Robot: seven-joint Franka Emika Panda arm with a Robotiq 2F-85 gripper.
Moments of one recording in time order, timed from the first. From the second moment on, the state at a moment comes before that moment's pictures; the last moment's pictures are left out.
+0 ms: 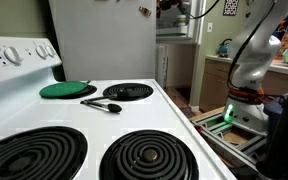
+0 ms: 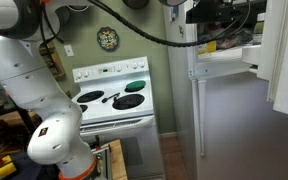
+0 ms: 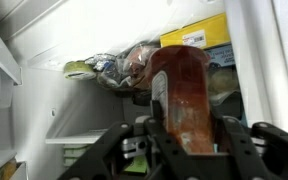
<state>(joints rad) -0.02 -0.15 -0.06 -1.82 1.07 2.31 -1.19</state>
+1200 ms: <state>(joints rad) -0.01 0.06 -0.04 -1.68 1.14 2.31 -1.18</state>
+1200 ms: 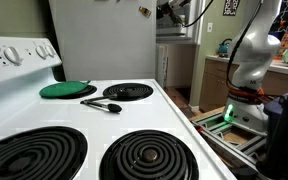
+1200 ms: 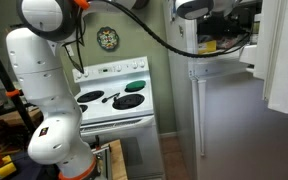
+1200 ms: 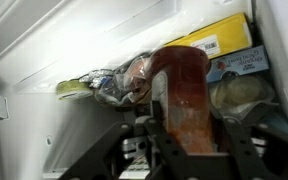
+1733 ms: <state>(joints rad) -0.01 0.11 0.00 -1.67 1.19 2.31 -1.26</state>
